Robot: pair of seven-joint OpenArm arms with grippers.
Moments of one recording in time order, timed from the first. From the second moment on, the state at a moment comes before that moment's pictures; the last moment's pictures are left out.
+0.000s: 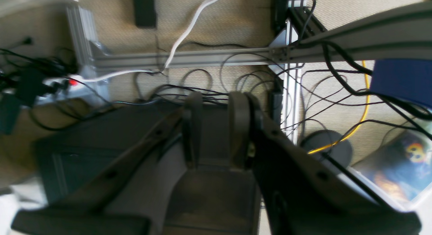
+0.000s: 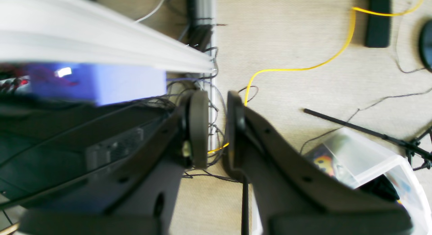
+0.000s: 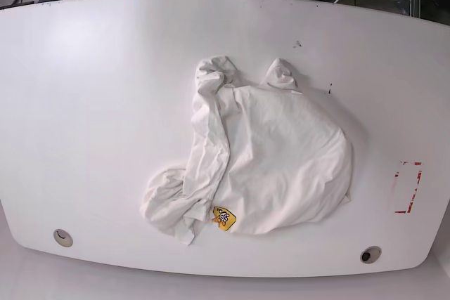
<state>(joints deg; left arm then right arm) 55.6 -1.3 -14.5 78.4 5.7 -9.6 -5.6 -59.9 5.6 5.0 79.5 8.2 15.0 7.4</state>
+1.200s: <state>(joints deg) 72.2 -2.2 -16.4 111.6 -7.4 -9.5 -5.4 -70.3 6.1 11.0 110.3 8.1 15.1 6.6</state>
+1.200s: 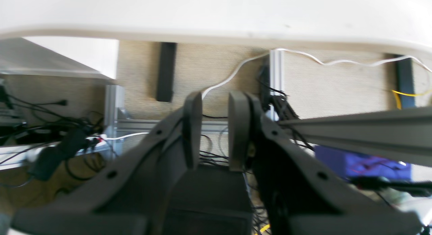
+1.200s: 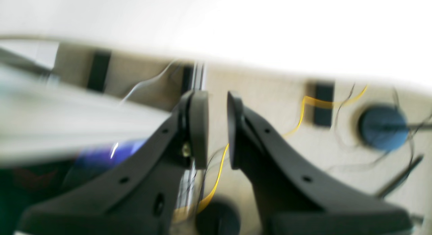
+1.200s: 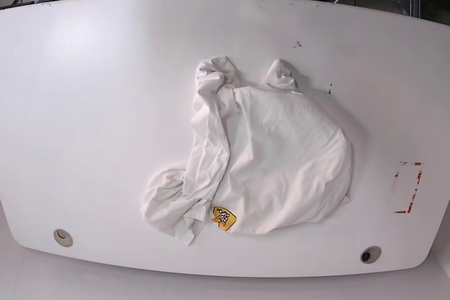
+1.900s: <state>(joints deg) 57.0 0.5 -19.9 112.6 -7.2 -9.5 -4.8 -50.6 6.2 6.4 110.5 8.1 14.8 6.4</state>
